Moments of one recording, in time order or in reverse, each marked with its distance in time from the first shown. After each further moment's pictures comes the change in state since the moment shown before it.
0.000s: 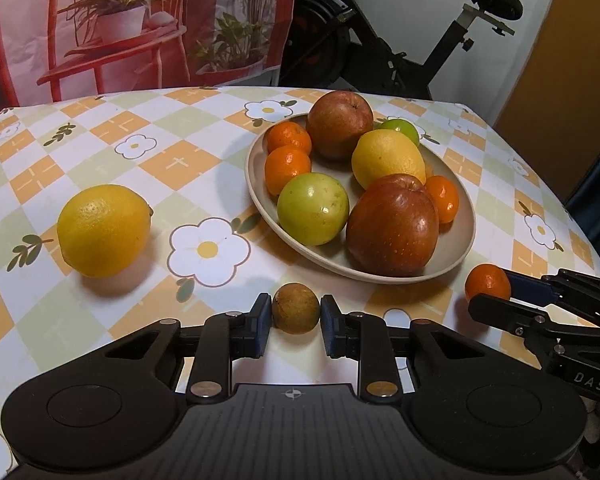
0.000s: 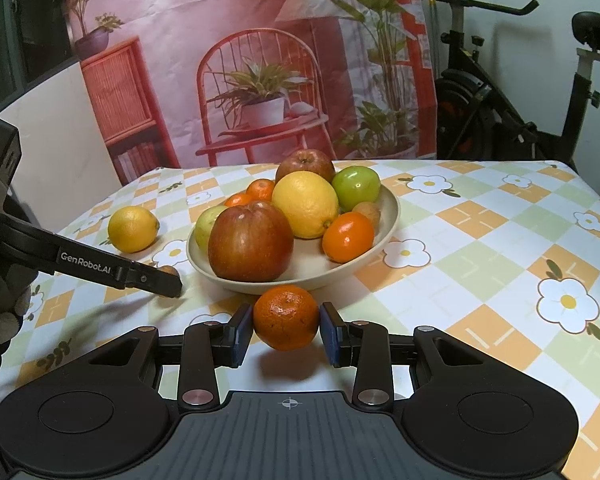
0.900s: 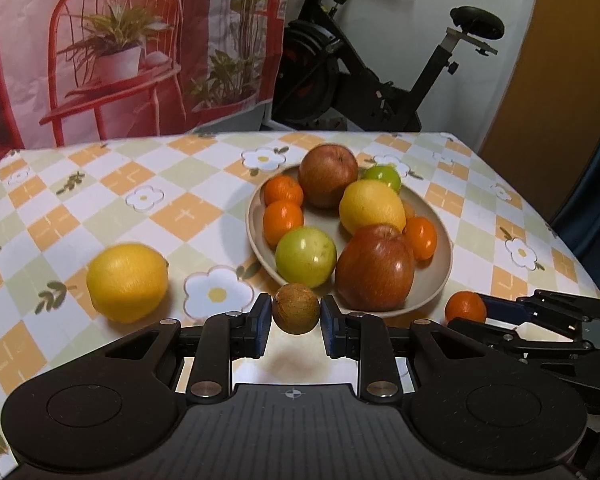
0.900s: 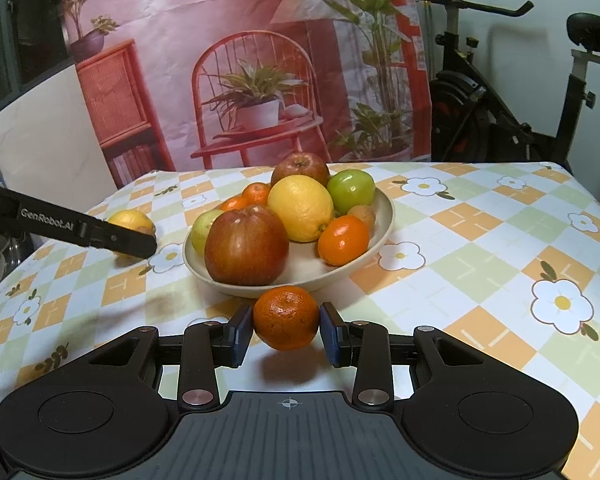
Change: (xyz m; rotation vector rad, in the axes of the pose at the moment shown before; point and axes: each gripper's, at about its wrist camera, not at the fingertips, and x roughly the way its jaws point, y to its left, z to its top) left arm -0.035 -0.005 0.016 0.050 -0.094 0.002; right arm -0.002 -0.002 0.002 0.011 -0.011 -0.009
